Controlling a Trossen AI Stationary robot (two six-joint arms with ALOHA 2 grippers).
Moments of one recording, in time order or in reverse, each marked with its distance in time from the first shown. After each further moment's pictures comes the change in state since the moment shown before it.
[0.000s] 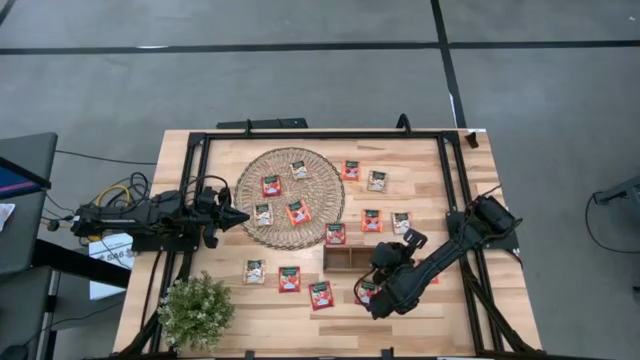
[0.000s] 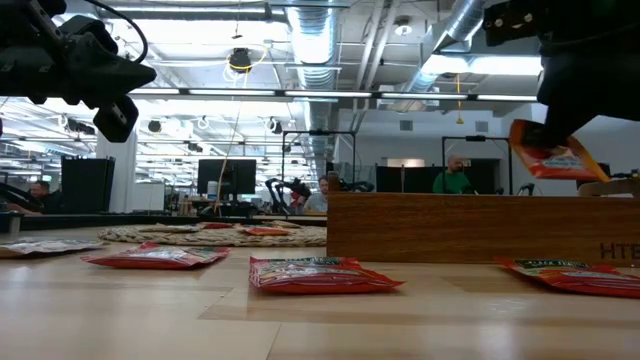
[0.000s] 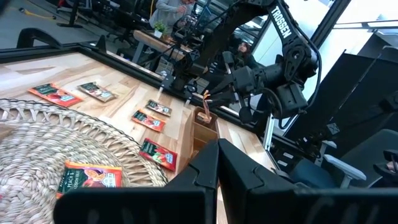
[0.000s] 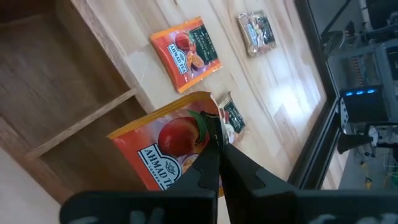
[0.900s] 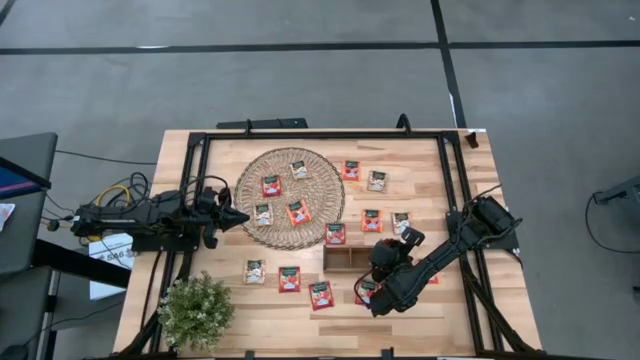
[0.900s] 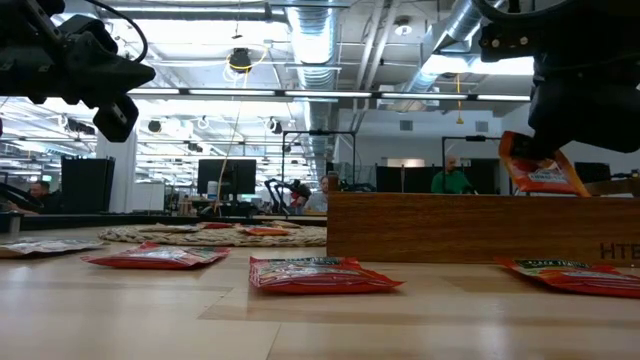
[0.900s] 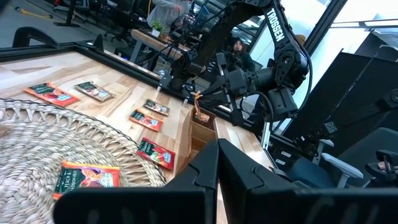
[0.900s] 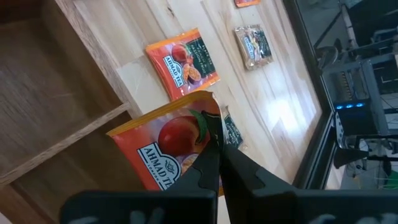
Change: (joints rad) left arm 0.000 0.000 0.000 0.000 0.010 0.000; right arm -0.010 0.002 -0.065 0.059 0.064 -0.016
